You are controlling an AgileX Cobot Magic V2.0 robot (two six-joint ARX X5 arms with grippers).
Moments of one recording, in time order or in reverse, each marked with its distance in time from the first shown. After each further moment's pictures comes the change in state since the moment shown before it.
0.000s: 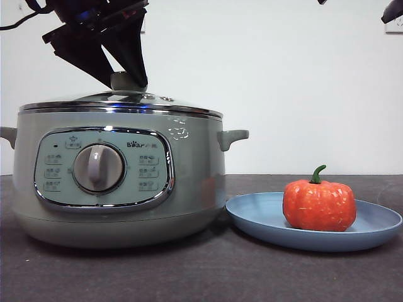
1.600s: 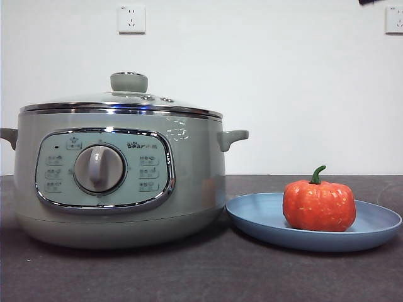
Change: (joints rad) left arm -0.002 -0.777 -0.418 0.098 -0.132 0.040; right arm 0.031 -0.298 -0.375 0.370 -0.002 -0.011
